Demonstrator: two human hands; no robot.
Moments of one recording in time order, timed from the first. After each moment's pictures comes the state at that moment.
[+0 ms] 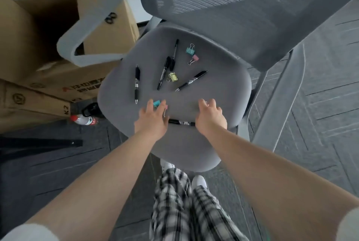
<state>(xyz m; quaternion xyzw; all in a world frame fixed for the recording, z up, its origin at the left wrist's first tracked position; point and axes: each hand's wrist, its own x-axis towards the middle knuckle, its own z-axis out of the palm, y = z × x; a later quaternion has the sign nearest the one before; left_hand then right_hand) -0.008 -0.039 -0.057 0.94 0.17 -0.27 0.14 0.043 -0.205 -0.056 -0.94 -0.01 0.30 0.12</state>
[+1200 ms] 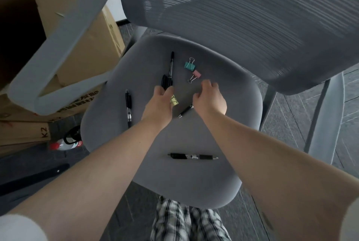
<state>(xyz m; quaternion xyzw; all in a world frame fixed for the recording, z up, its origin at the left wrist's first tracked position) 0.139 -0.006 -0.104 0.94 0.07 -0.20 0.27 0.179 -0.148 -0.084 -0.95 0.11 0.22 0.20</state>
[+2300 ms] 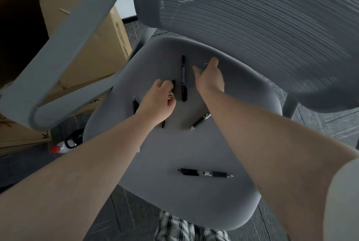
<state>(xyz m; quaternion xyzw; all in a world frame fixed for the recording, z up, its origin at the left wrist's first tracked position) 0.181 0.038 -0.121 0.94 0.05 -0.13 0.31 0.263 -0.102 -0.126 -0.92 0.16 0.18 0.32</state>
